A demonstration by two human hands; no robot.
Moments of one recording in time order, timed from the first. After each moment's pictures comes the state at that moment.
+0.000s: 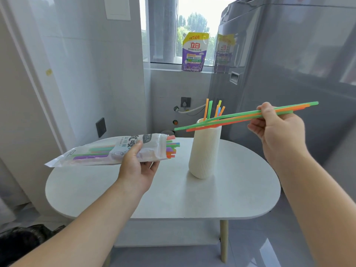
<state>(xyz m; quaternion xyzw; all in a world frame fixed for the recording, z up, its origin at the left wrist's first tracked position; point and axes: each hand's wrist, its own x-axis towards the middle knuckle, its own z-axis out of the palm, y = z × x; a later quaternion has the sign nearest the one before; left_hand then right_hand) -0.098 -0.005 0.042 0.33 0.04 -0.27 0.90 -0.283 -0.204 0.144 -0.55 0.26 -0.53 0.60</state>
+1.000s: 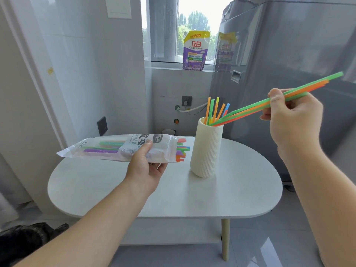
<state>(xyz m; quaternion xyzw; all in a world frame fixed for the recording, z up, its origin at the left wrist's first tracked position) -0.107 -0.010 0.041 0.35 0.03 -0.29 0.89 -0.292 -0.194 0.163 -0.66 0.26 -0.60 0.36</state>
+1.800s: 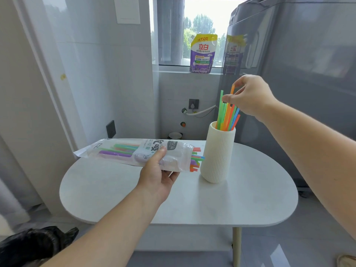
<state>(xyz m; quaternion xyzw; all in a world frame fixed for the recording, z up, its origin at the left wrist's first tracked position) -0.105 -0.009 0.035 0.36 0.03 -0.31 0.88 -0.187 -0.226 0.199 -0.87 0.29 -0.34 0.22</state>
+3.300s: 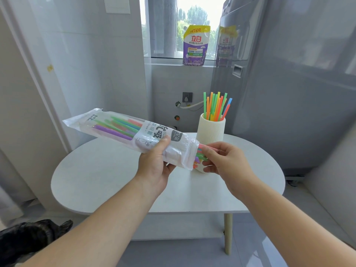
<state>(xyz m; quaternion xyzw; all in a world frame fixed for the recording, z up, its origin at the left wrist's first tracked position) -0.125 -0.018 0.042 0.41 -0.07 -0.28 0.86 -0.251 -0.142 0.058 -0.66 0.25 -0.28 0.65</state>
